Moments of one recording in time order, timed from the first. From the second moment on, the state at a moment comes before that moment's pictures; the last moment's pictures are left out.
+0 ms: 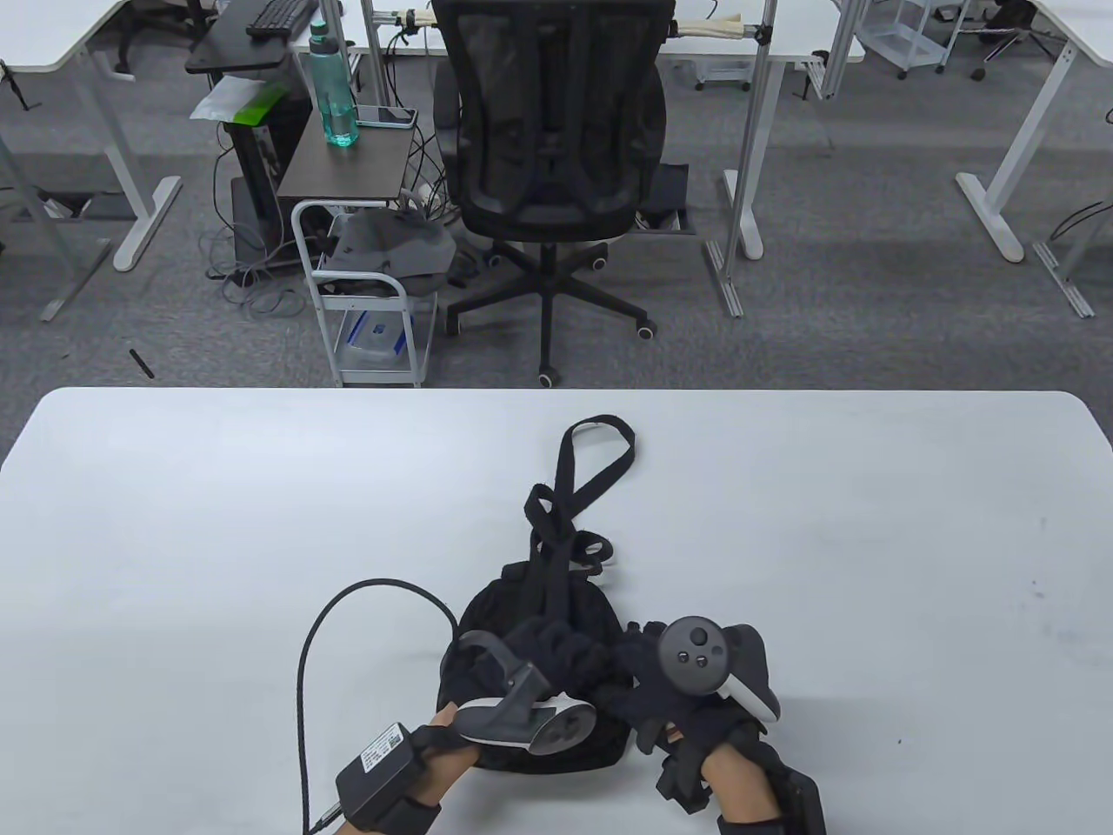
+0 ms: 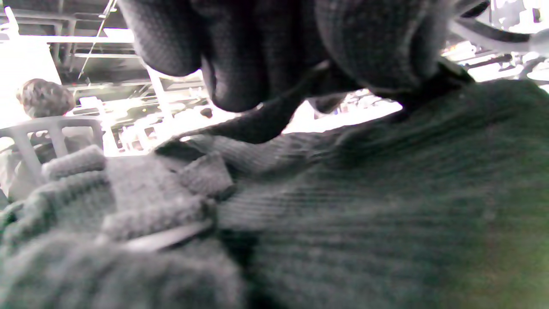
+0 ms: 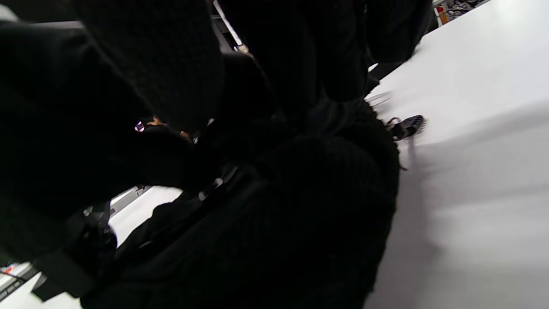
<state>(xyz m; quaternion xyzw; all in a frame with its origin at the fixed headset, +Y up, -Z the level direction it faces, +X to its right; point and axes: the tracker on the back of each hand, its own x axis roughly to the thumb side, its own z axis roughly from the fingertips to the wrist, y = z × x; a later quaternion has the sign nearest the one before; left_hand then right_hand) -0.060 -0.746 -0.316 0.10 -0.39 -0.10 0.91 0.106 -0.745 -0.324 0.20 0.06 0.94 0.28</state>
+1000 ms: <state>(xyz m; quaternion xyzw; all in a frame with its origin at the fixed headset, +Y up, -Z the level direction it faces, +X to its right) -0.067 -0.750 -0.319 0.10 -0.37 -0.04 0.92 0.084 -0.741 -0.316 0.16 -0.04 0.94 0.29</state>
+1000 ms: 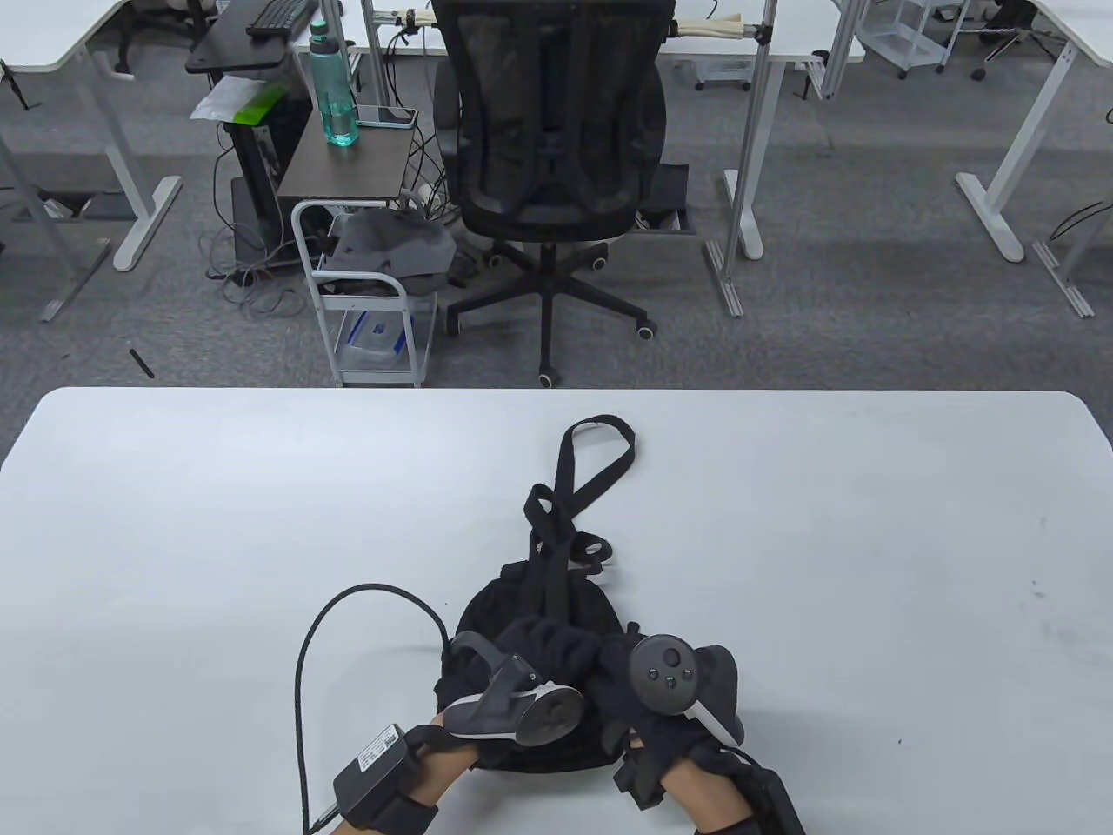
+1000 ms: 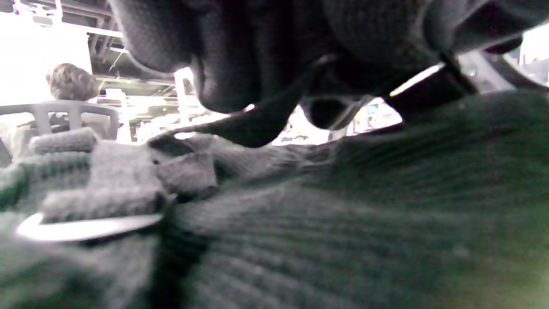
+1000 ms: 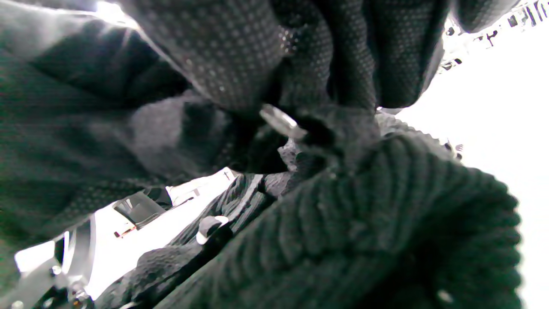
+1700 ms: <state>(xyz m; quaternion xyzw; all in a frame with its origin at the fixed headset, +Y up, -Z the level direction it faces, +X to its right) -0.078 -0.757 -0.338 0.05 -0.34 -0.01 0.94 0.100 -0.727 -0.319 0.15 0.00 0.92 0.35</state>
